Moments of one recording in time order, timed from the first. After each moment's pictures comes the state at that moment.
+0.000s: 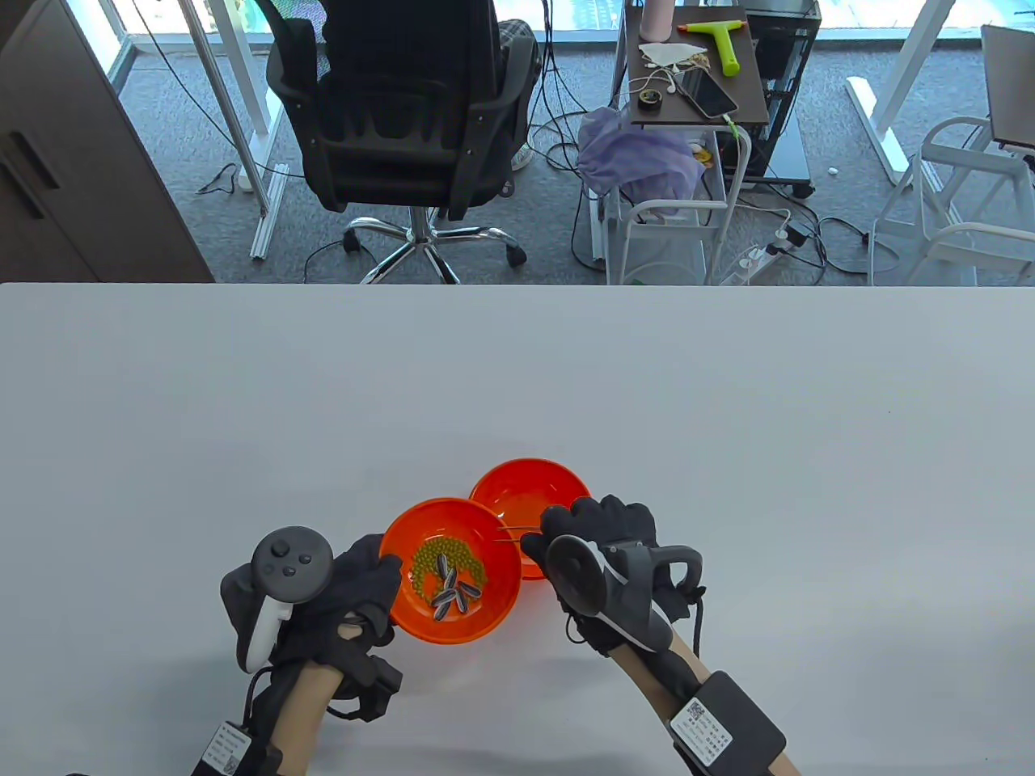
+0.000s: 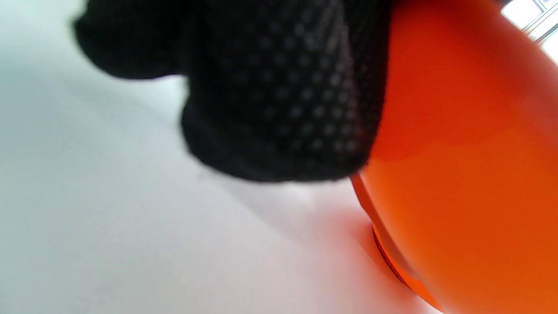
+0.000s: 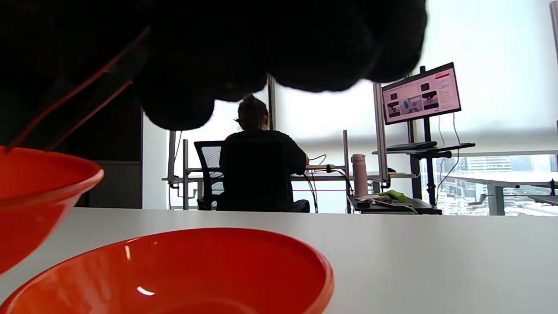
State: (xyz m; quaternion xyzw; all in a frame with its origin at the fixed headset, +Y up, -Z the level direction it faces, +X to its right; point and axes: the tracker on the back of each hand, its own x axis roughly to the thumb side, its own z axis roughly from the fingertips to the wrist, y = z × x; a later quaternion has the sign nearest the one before) left_hand -0.235 -0.712 -0.230 -0.09 0.07 0.35 0.93; right_hand 0.053 -0.667 -0.235 0.09 -0.17 0.98 0.07
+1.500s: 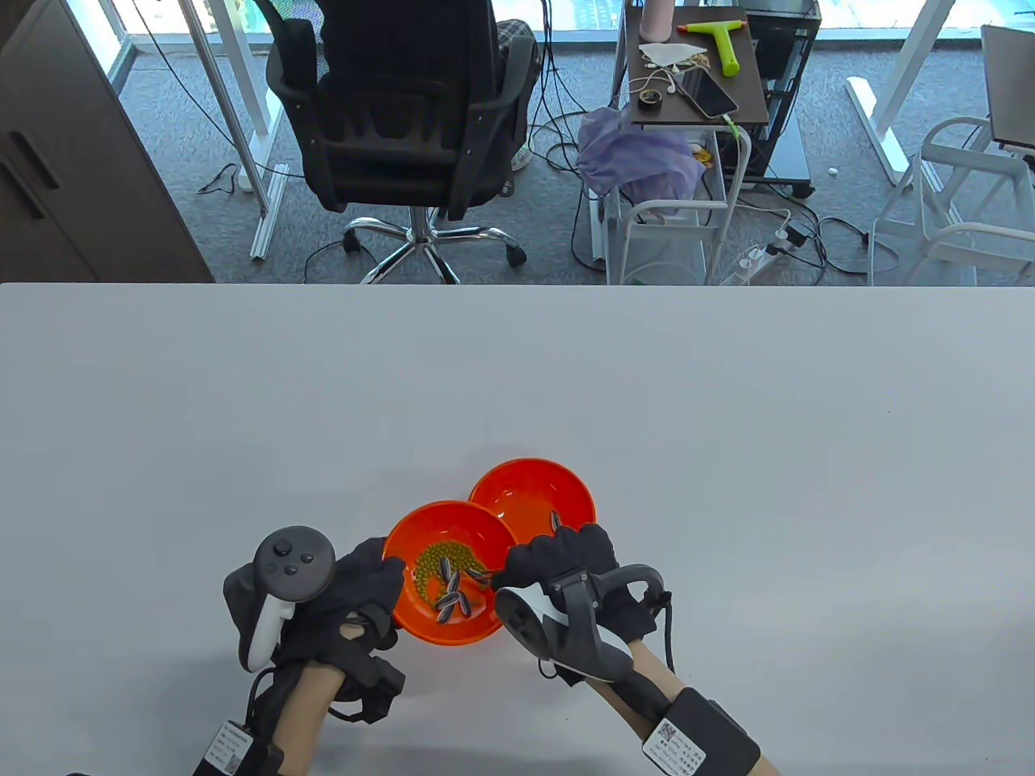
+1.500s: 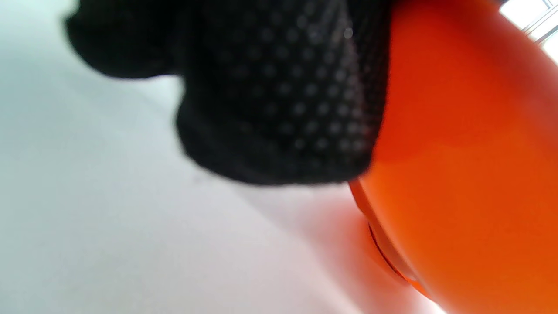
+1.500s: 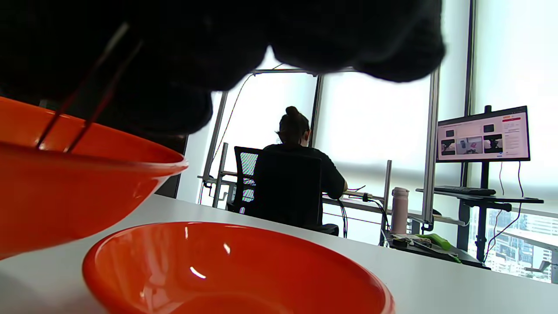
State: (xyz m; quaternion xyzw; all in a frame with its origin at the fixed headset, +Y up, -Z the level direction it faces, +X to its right) left_hand -0.234 -0.717 -0.231 -0.10 0.07 0.36 0.92; right_hand 0.027 -0.670 -0.218 0.15 -0.21 0.97 0.01
